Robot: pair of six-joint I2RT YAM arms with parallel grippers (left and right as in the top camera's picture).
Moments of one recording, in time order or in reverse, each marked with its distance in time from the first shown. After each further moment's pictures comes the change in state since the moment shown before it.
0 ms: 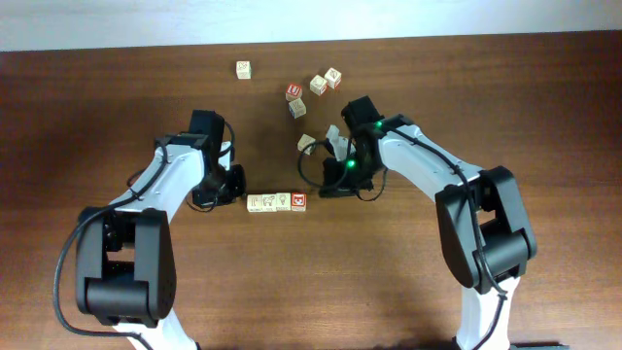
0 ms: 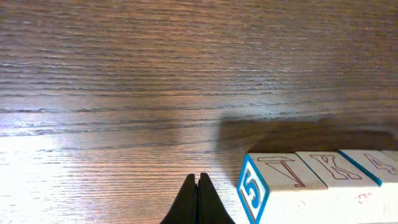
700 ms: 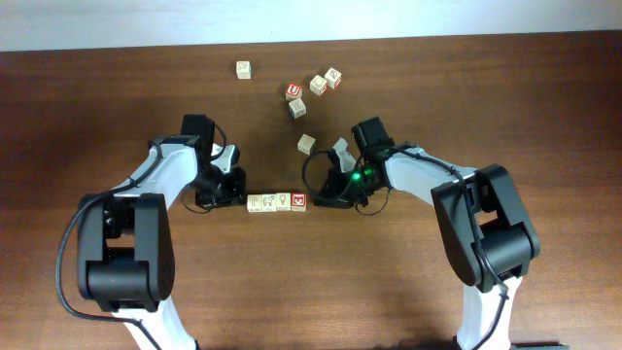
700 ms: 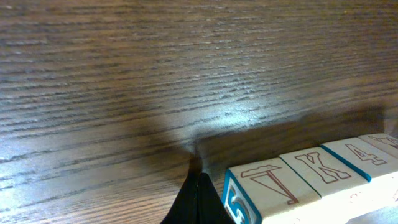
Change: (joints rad) left arm 0.051 0.077 0.000 0.033 0.193 0.121; right arm -0.016 -0.001 -0.233 0.358 -0.154 0.218
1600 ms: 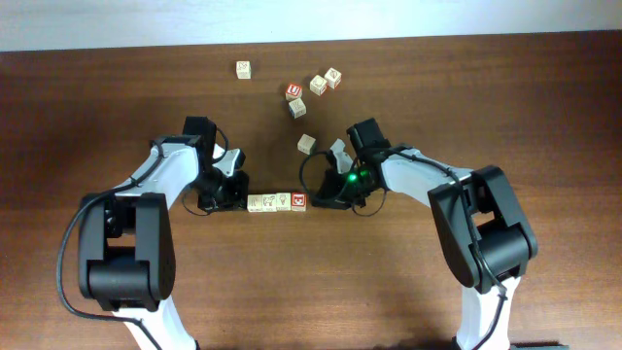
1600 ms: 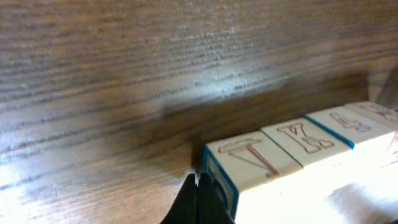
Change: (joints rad) left arm -0.003 0.003 0.010 -0.067 0.055 0.058; right arm 0.023 0.000 0.000 0.011 0.034 0.022
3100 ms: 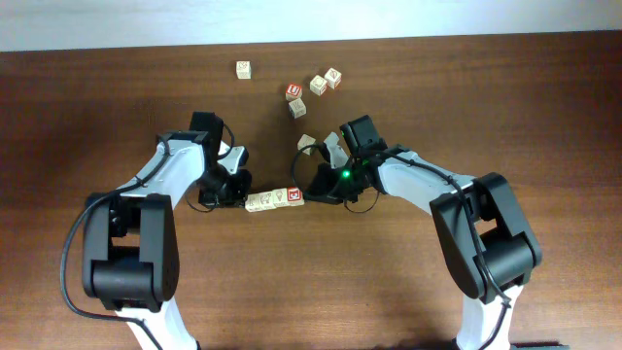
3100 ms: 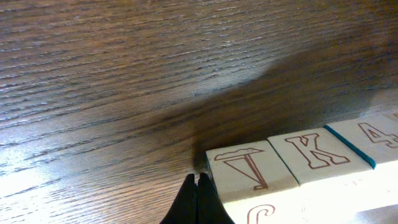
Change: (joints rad) left arm -0.038 0.000 0.027 -0.006 -0.079 0.018; right arm 0.038 -0.053 -0.008 0.093 0.007 0.082
